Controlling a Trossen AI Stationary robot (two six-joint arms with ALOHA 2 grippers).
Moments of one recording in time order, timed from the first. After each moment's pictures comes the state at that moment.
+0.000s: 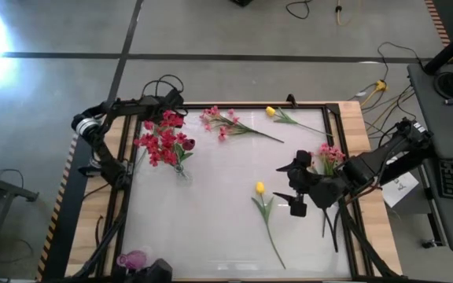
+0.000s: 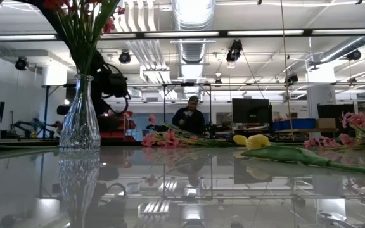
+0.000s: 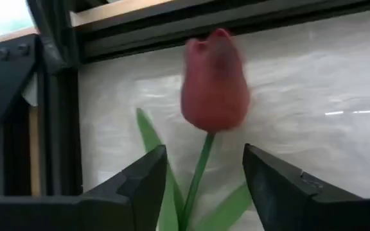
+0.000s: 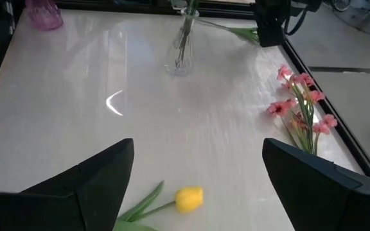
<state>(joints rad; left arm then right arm) 0.89 1.71 0.94 -0.59 -0.46 -0.51 0.54 1.20 1.18 -0.74 0.63 0.35</state>
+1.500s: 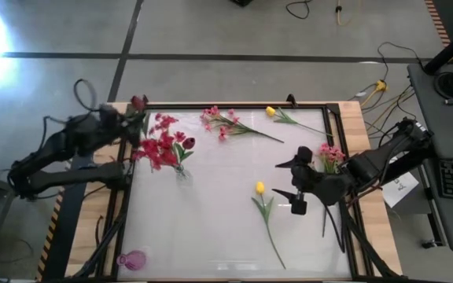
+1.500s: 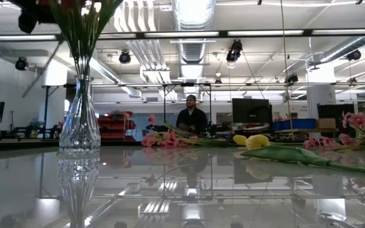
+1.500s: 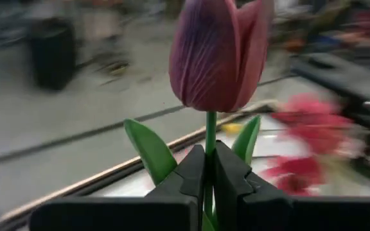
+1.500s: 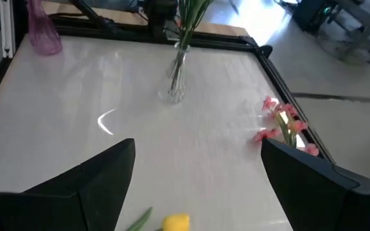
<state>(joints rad) 0.27 0.41 0.84 -0.66 -0.46 -0.33 0.54 1.19 1.22 -0.69 0.68 0.24</state>
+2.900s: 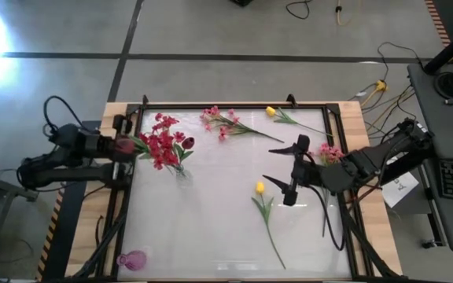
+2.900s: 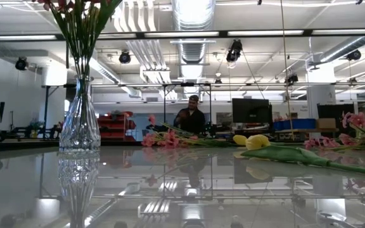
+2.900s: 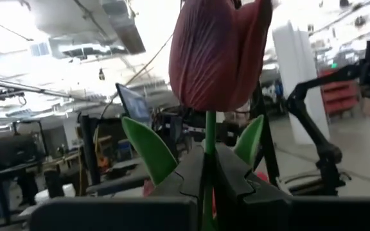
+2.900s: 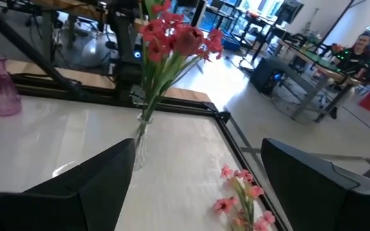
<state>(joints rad) 0.12 0.28 0.60 0.01 0.27 0.15 0.48 1.19 1.22 -0.35 0.79 -0.10</state>
